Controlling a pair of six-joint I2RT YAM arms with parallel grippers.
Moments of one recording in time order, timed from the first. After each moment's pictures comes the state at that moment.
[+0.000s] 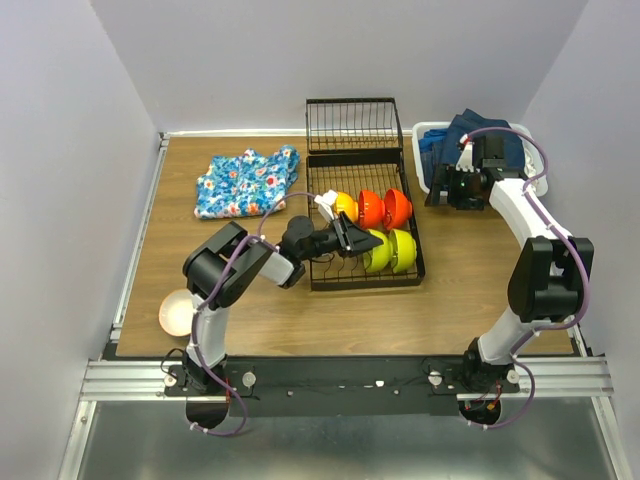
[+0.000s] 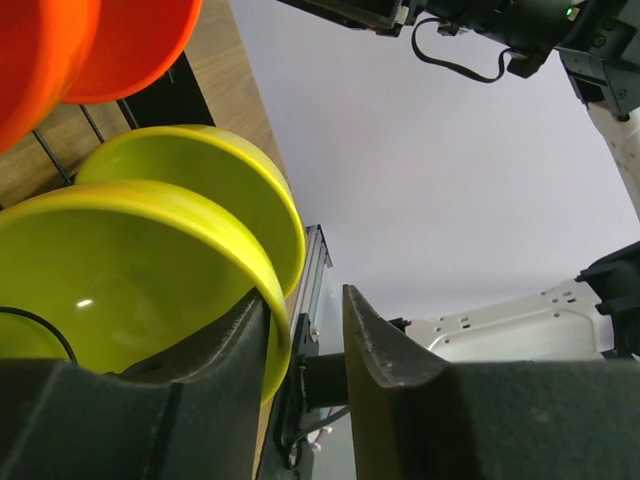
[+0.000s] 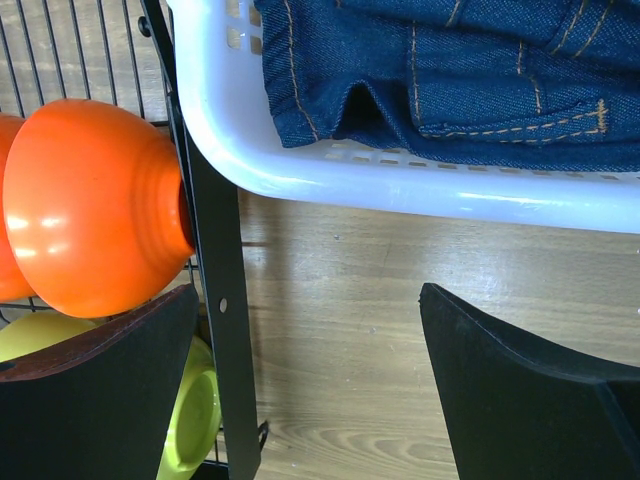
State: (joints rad) left arm -0.68 2.00 0.79 1.26 0.56 -1.31; right arm -0.01 1.69 1.34 -0.59 -0.20 0.09
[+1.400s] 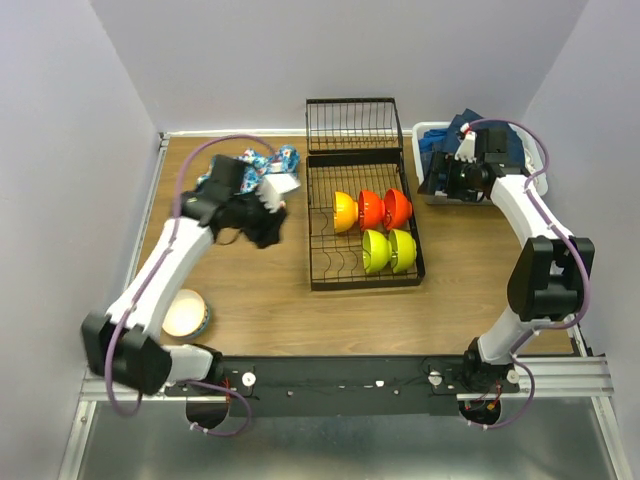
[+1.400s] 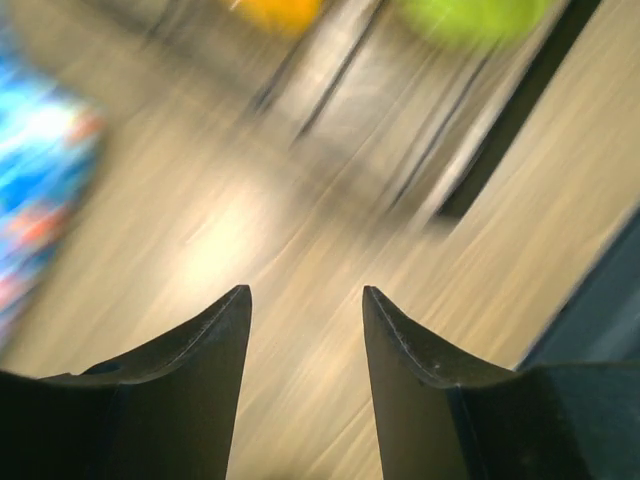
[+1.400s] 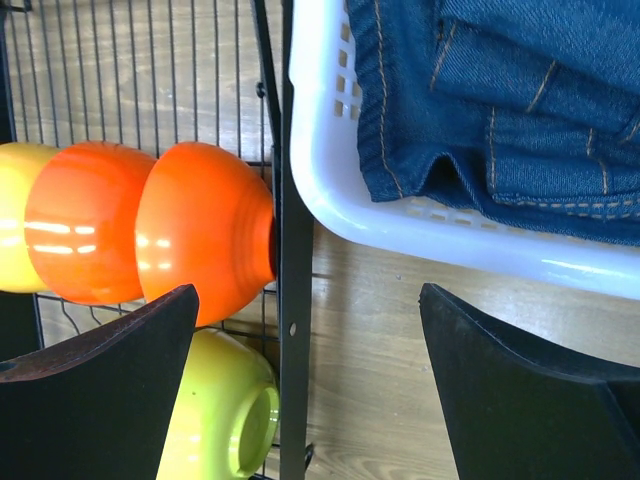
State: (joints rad) left arm -0.39 1.38 1.26 -0.76 0.49 0.32; right arm -0.01 1.70 1.39 -0.54 -0.33 0.13
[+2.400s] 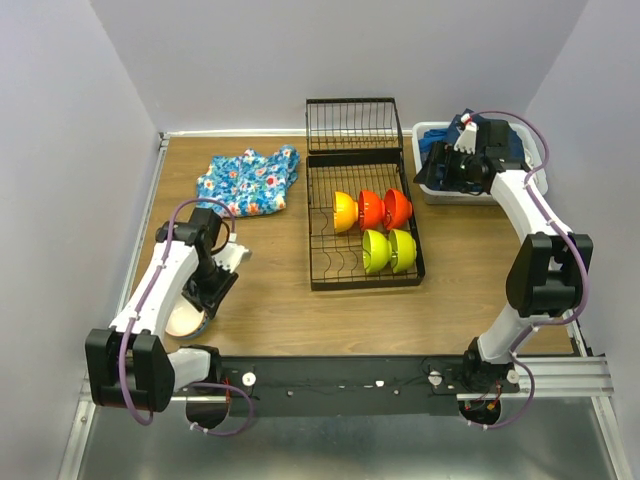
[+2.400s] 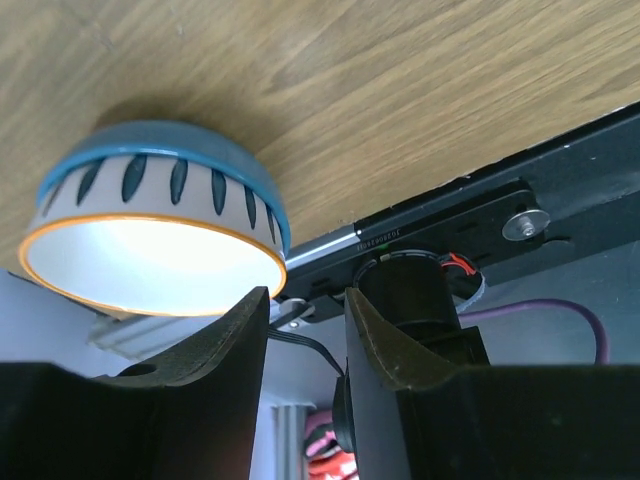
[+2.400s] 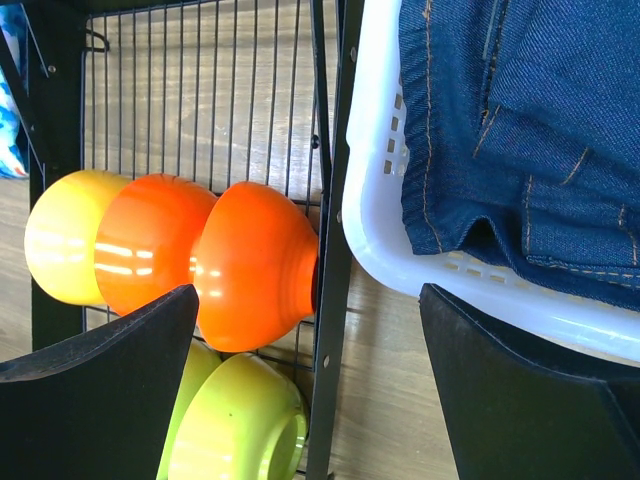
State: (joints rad) left arm -0.11 1.20 0.94 -1.33 0.07 0.42; right arm -0.01 1.73 1.44 -0.49 -0.41 0.16
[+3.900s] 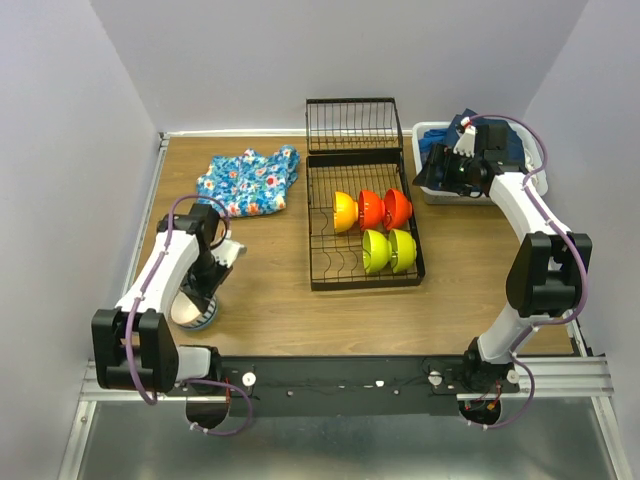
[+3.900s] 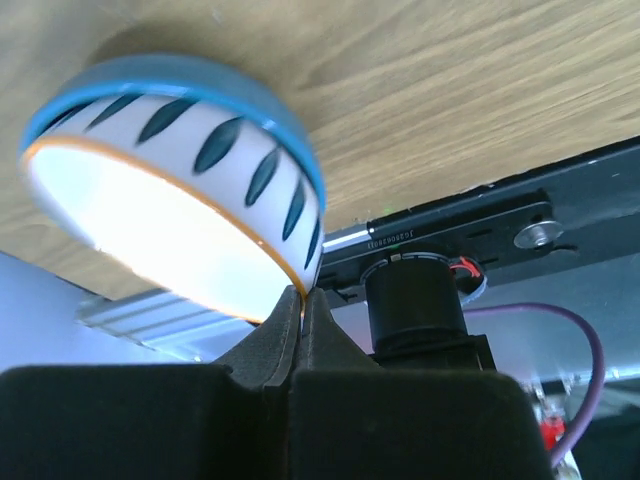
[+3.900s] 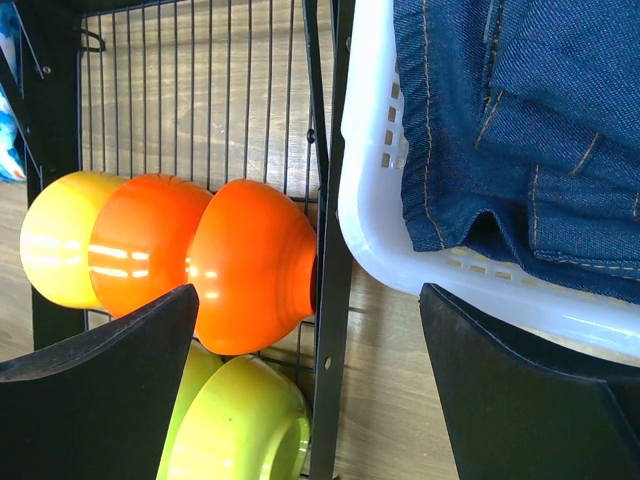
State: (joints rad) left arm -0.07 1.31 0.93 -1.31 0.01 0.39; right arm -0.01 1.73 1.41 -0.46 -0.41 0.18
